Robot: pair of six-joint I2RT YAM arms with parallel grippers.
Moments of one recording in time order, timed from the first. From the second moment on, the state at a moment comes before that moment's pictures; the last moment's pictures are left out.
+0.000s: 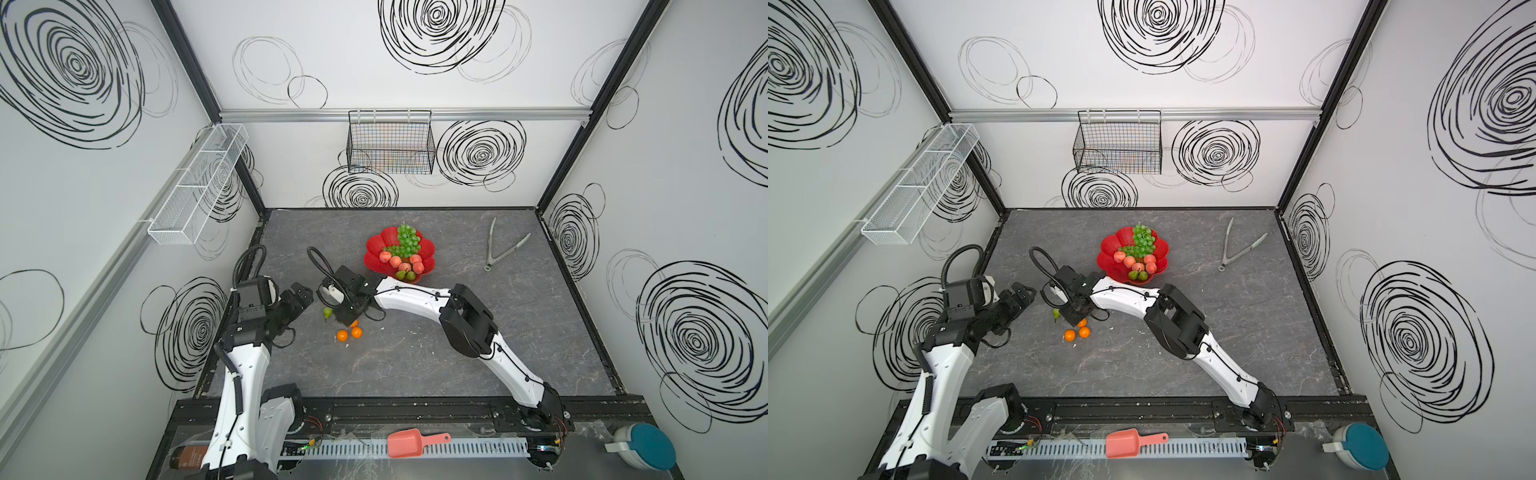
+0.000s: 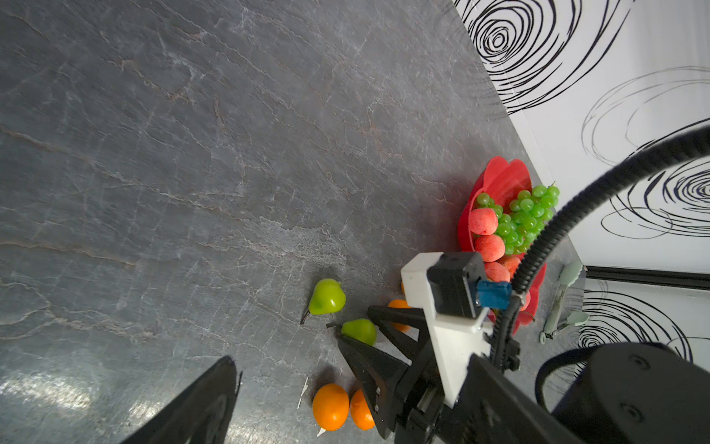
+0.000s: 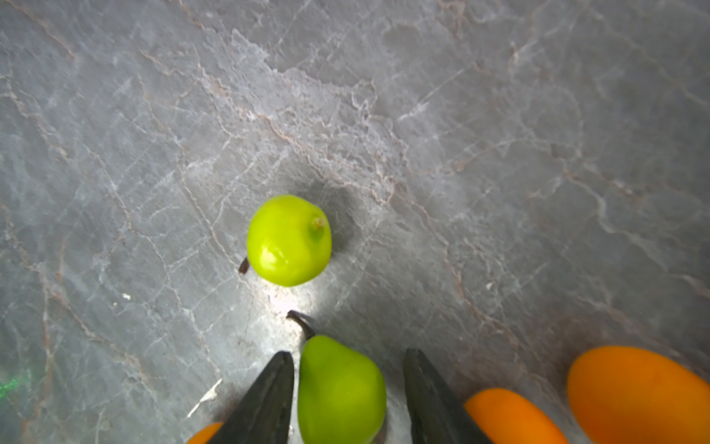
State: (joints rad) left arm 0.26 0.83 0.67 -0.67 0.33 -0.63; right arm 1.03 2.42 2.02 -0.69 -0.11 0.16
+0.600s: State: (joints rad) left arm 0.26 0.83 0.66 -0.65 0.36 -0.62; right arm 1.03 2.42 2.00 -0.68 -0.11 0.16
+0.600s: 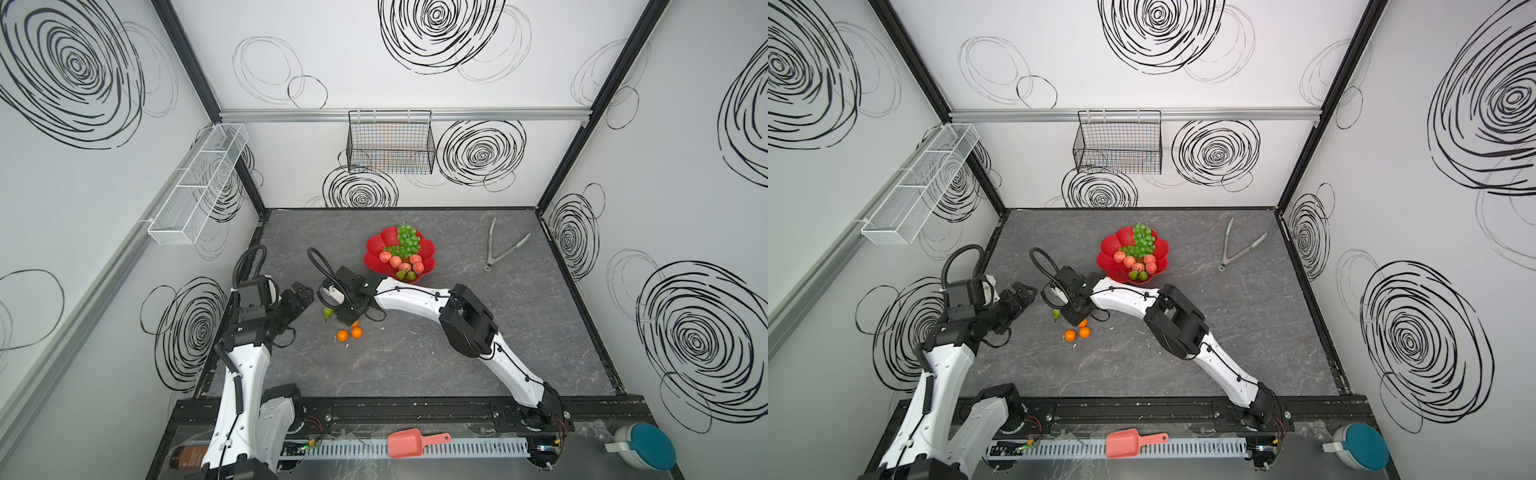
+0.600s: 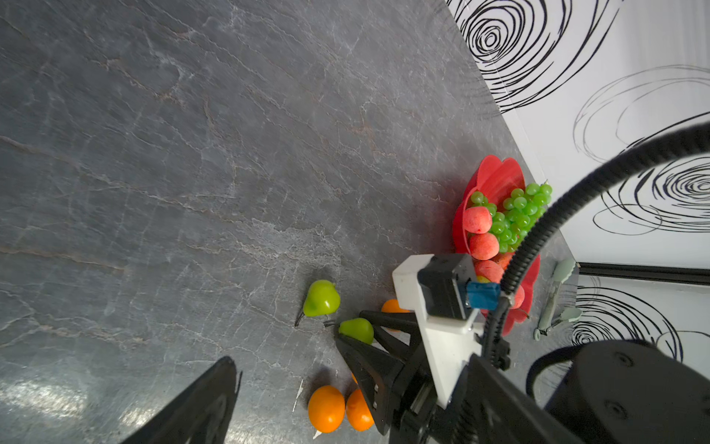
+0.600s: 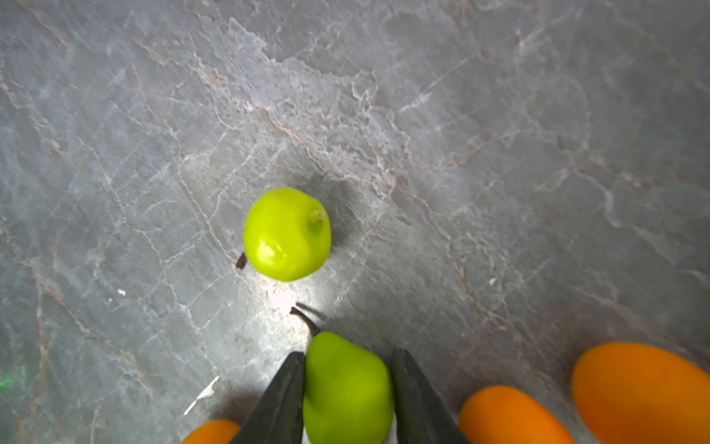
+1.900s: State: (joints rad) left arm -0.25 0.92 0.65 -0.42 0.31 -0.69; right arm 0.83 1.93 1.51 -0.53 -0.15 0.25
